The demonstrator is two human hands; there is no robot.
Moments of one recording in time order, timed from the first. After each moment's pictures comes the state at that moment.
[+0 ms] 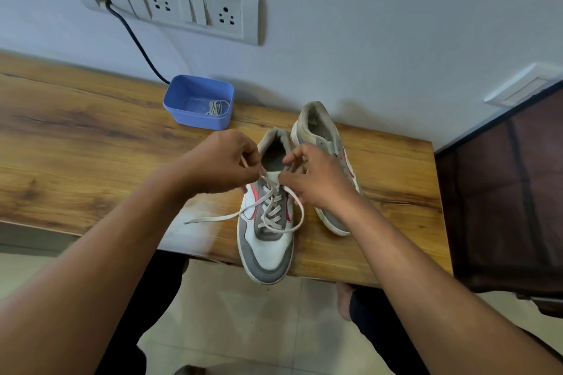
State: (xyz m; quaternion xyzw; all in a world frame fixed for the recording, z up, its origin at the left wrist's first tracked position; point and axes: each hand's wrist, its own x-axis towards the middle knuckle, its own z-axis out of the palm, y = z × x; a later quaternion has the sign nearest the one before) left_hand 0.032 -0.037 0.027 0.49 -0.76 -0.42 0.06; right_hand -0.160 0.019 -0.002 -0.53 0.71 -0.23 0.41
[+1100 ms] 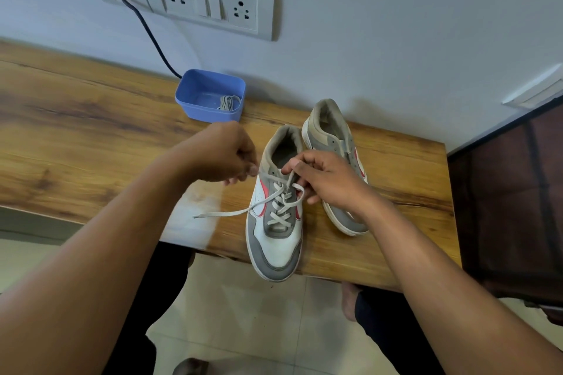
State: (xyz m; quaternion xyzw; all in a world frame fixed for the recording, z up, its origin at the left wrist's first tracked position) left_hand 0.051 -0.056 0.017 0.50 -0.77 -0.40 -0.02; right_hand -0.170 0.018 -0.013 -0.53 0.64 -0.23 0.51
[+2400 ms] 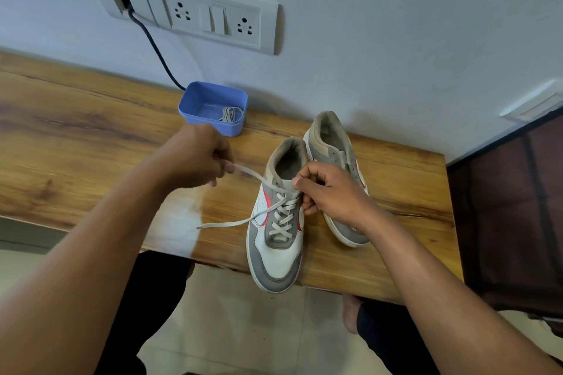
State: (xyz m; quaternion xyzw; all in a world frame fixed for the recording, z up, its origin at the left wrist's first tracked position) left_hand 0.082 -0.063 0.024 0.56 -0.75 -0.35 0.03; right_hand -0.175 0.020 -0.019 -0.53 0.65 -0.24 0.49
